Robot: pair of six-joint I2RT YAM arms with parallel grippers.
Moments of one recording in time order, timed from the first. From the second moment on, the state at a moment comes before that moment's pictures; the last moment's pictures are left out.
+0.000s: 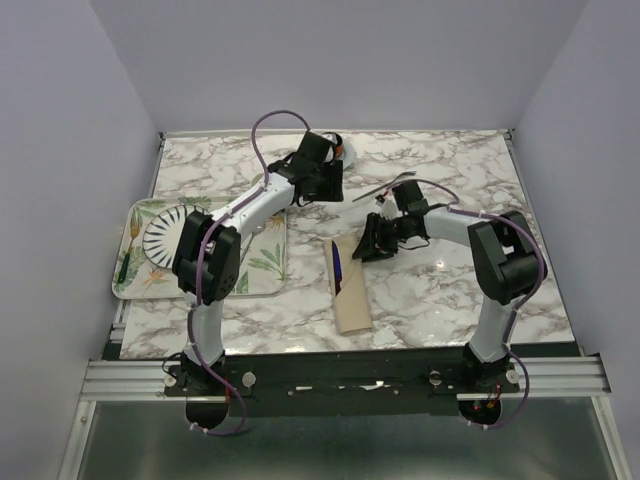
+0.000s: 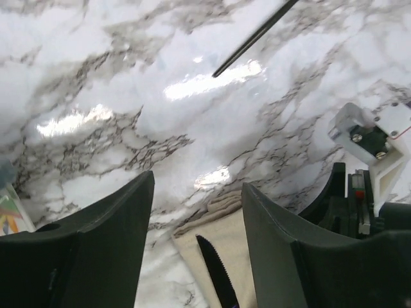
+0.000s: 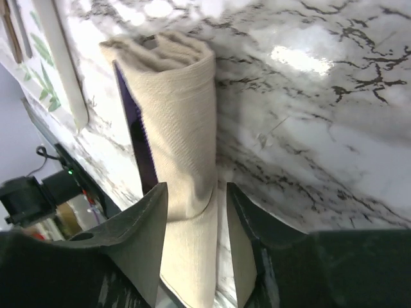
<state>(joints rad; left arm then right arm) -0.54 1.98 1.64 -0.48 0.05 -0.45 0.36 1.90 1.08 -0.26 -0.67 0.48</state>
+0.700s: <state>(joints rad) -0.53 2.49 2.24 -0.53 0.31 0.07 0.07 1.69 1.23 -0.53 -0.58 0.17</state>
